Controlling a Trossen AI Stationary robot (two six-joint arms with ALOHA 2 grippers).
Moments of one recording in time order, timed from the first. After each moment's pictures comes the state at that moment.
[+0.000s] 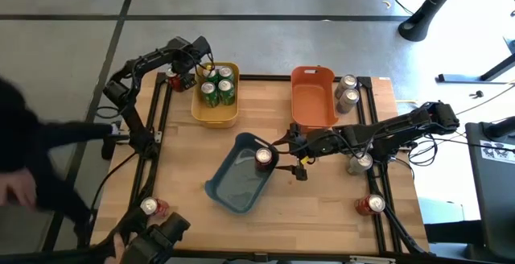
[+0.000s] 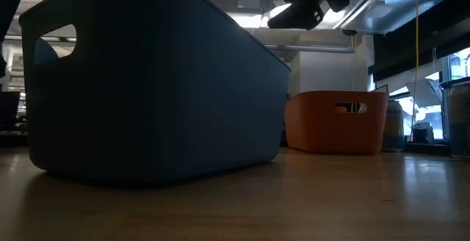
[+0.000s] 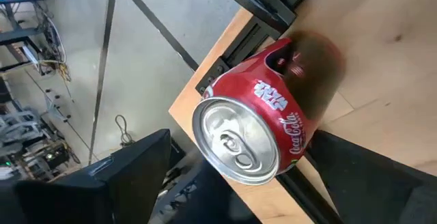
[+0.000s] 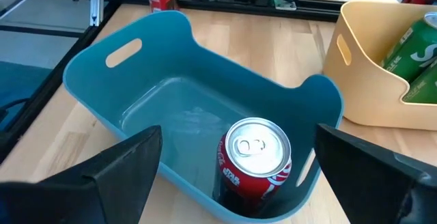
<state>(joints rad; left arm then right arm) 0.98 1.75 1.36 -1.18 -0.70 0.26 0.19 1.34 0.89 -0.02 0.08 0.00</state>
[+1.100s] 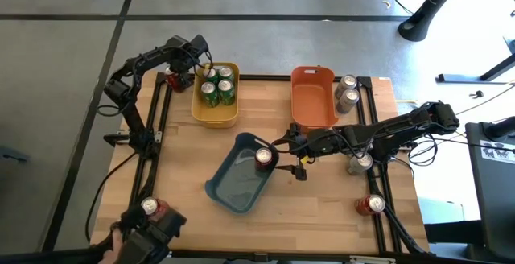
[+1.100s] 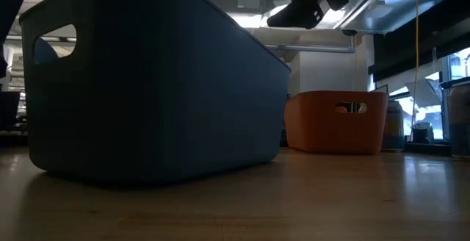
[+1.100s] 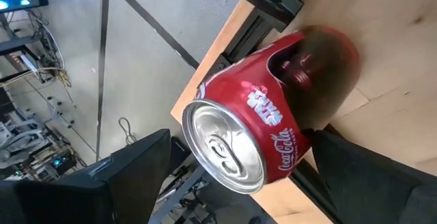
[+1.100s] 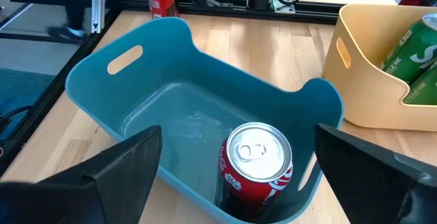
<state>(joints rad) 1.03 1.77 1.36 -1.17 -0.69 0.35 0.19 1.34 0.89 0.00 0.08 0.02</state>
